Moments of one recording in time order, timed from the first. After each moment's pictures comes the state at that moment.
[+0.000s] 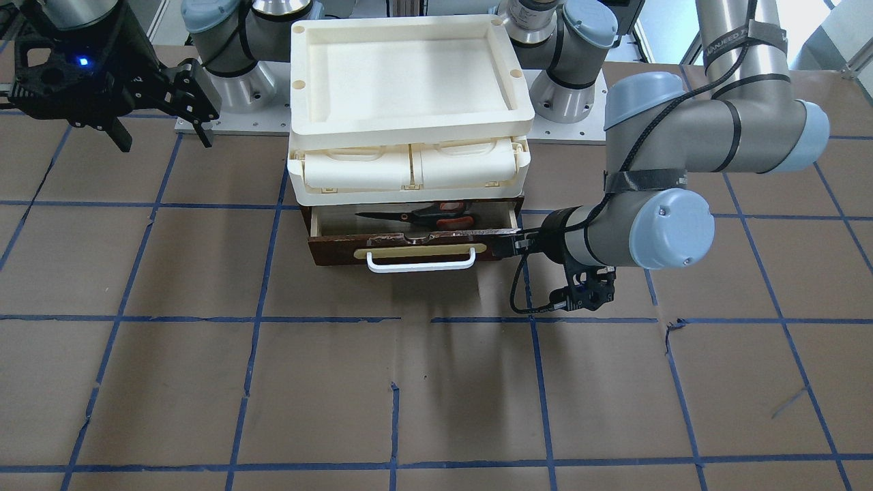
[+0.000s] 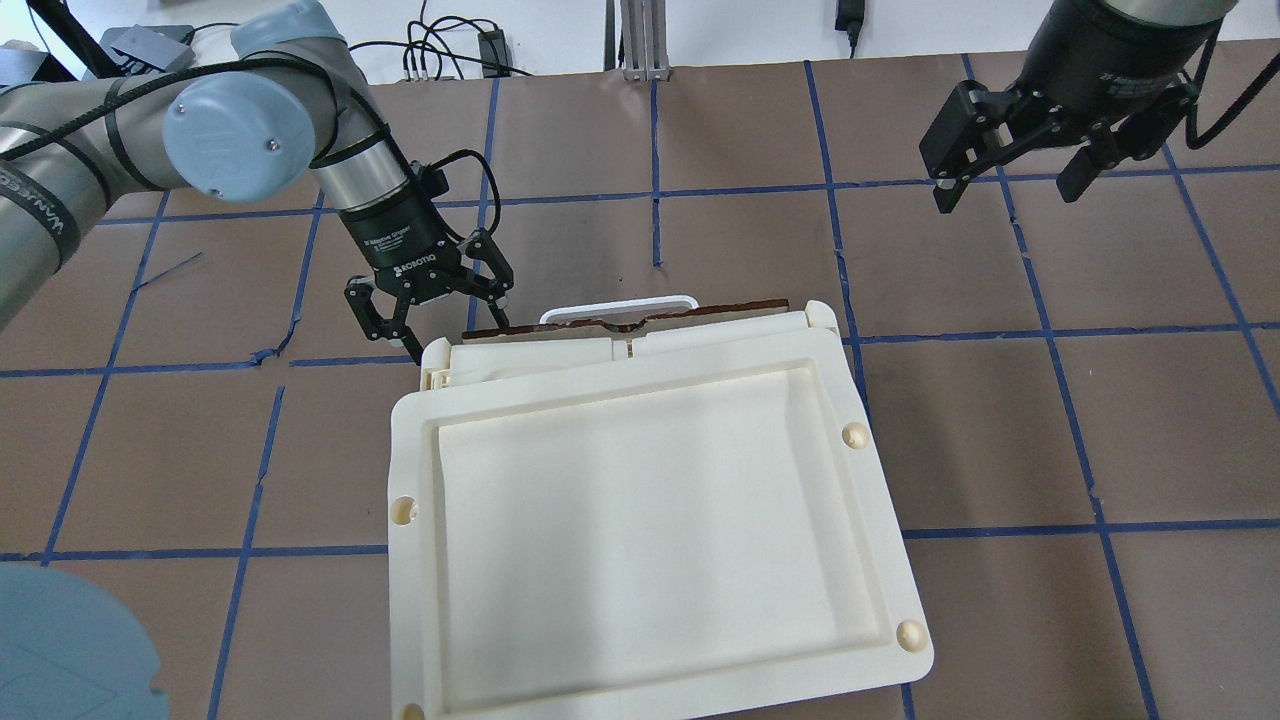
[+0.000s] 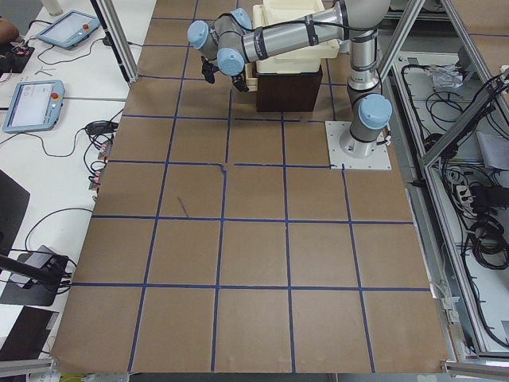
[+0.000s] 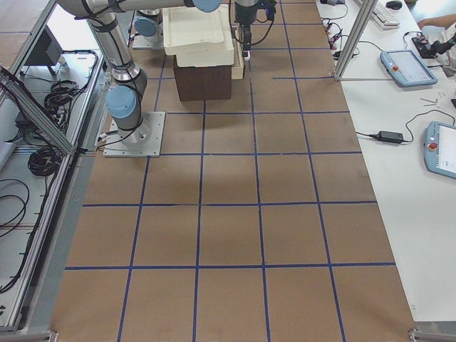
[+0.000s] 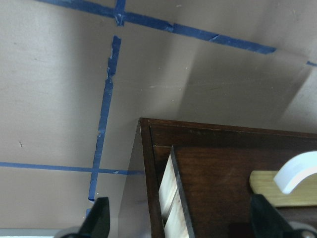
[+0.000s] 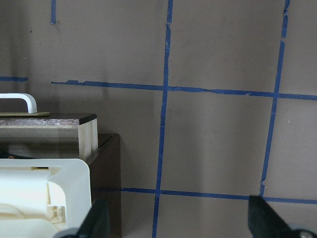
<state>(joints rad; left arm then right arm) -1.54 -1.92 -1.56 -1.75 1.33 -0.16 1.51 -1.60 1.48 -1.45 -1.54 -0.13</state>
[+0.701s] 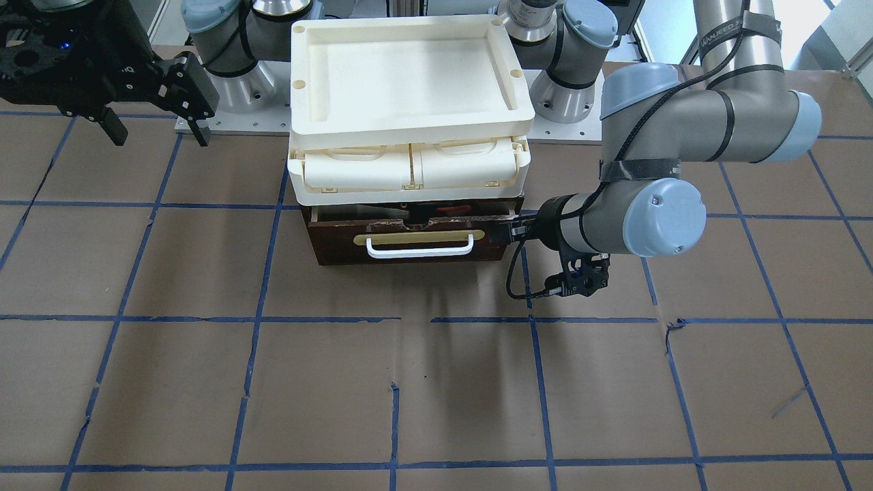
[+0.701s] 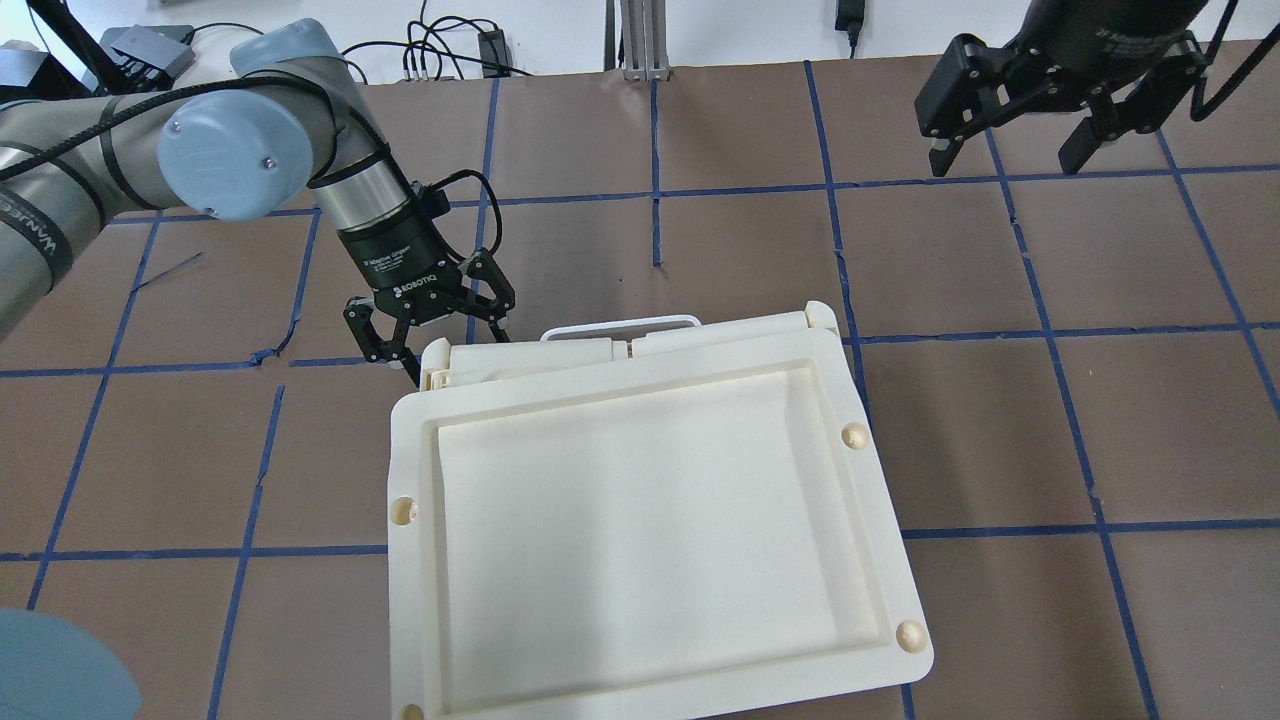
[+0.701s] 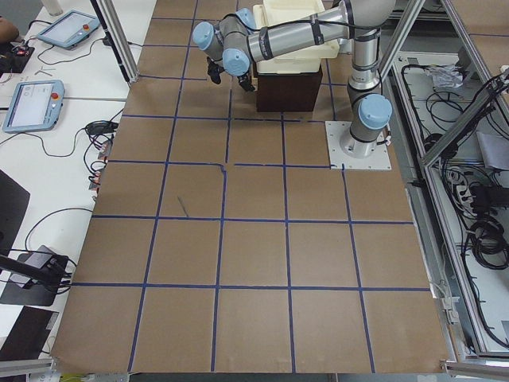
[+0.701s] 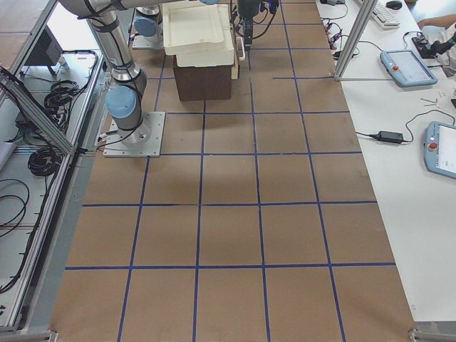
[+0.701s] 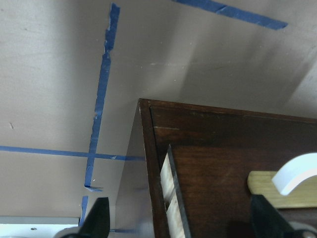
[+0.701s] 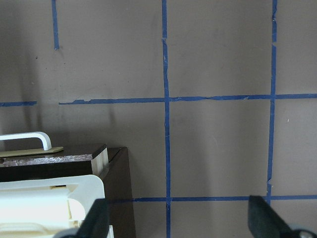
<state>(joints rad) -1.54 -1.89 -1.60 -1.77 1.32 -0.16 1.54 -1.58 1.41 -1.44 -1.54 -0.02</state>
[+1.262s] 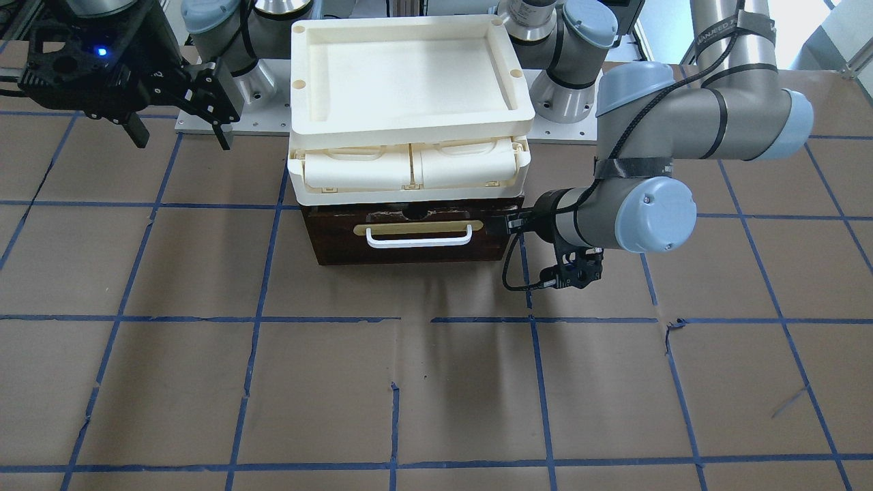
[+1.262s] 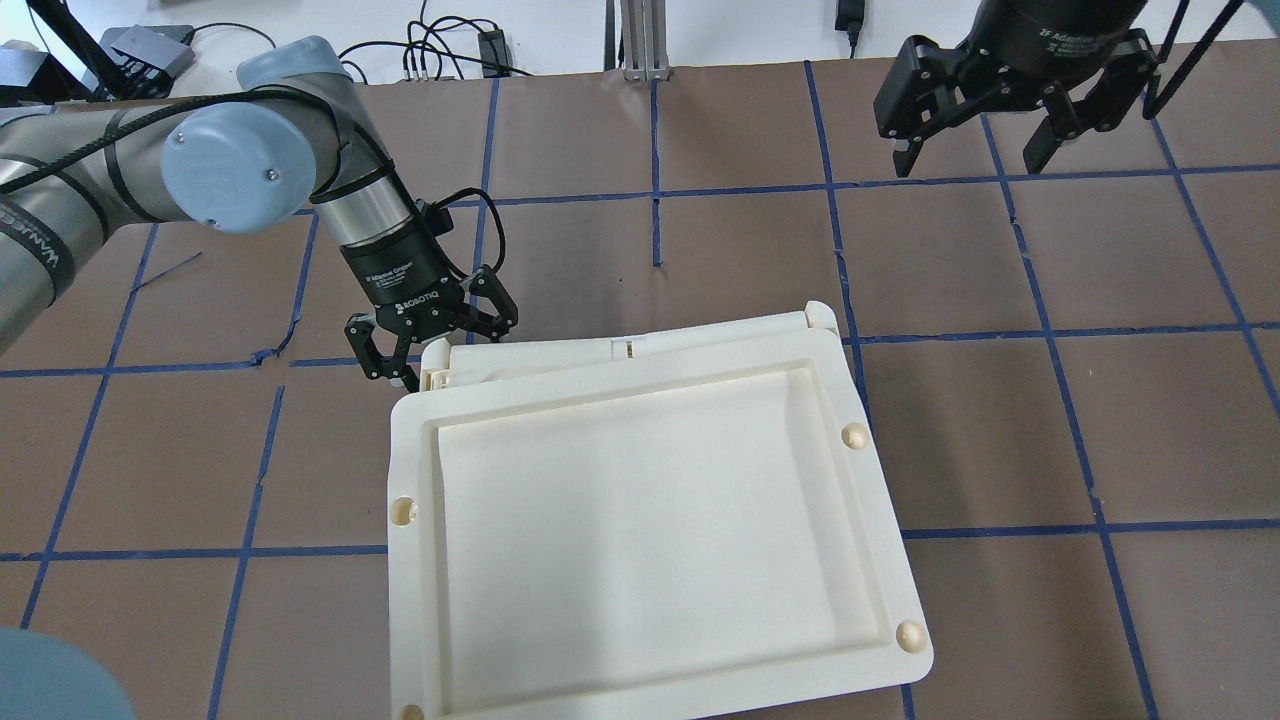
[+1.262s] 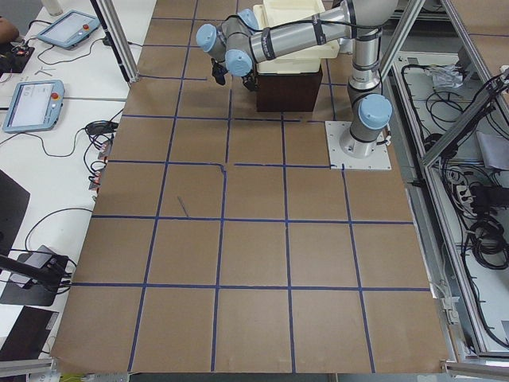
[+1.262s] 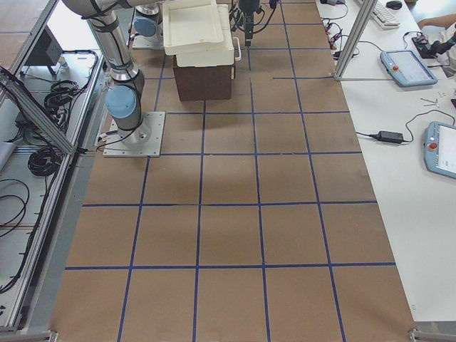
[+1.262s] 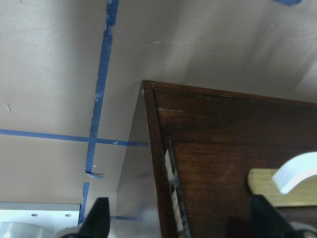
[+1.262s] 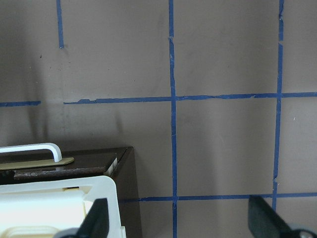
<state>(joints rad) -1.55 -1.88 -1.63 -1.79 1.32 -0.16 1.57 -1.56 1.40 -1.43 -1.55 0.03</state>
